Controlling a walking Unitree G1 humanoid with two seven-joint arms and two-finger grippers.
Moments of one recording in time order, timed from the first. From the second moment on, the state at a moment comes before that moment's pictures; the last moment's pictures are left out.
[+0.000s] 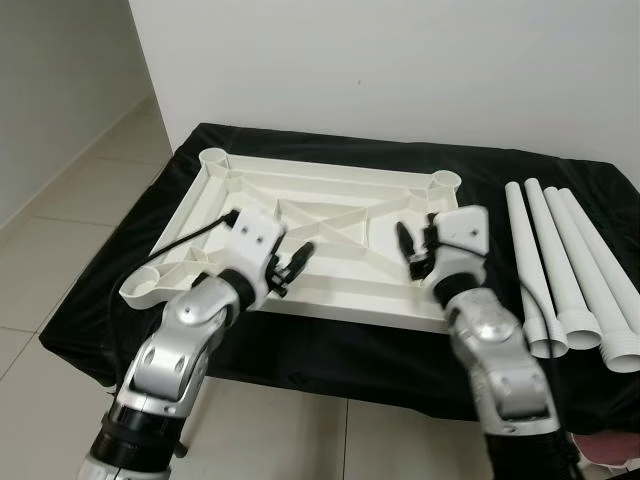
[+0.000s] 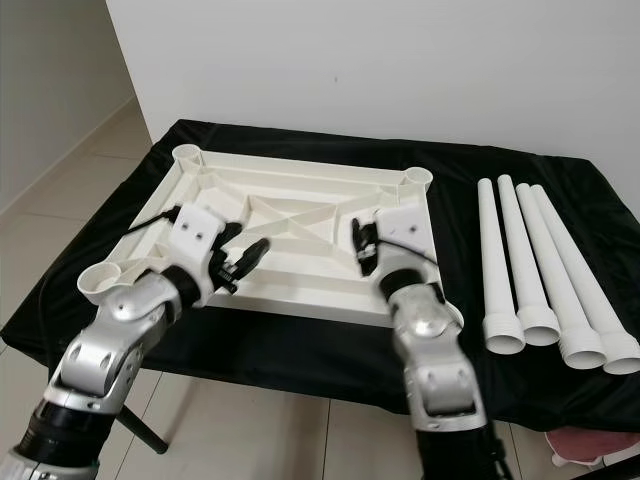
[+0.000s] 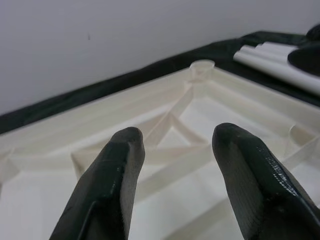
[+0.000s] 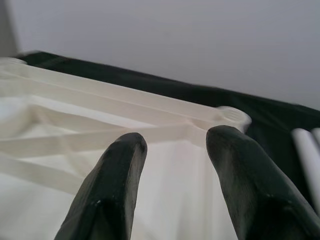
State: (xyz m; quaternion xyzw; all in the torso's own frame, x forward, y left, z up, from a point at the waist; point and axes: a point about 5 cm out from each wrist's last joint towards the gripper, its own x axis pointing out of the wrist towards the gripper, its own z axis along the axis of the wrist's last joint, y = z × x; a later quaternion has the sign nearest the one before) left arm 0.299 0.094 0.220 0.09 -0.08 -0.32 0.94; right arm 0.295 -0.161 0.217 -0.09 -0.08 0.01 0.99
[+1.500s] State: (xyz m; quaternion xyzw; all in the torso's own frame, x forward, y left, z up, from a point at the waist) left arm 0.309 0.071 0.229 0.08 -0.04 -0.34 0.94; right arm 0.353 -0.286 0.191 0.03 0.21 -0.21 0.95
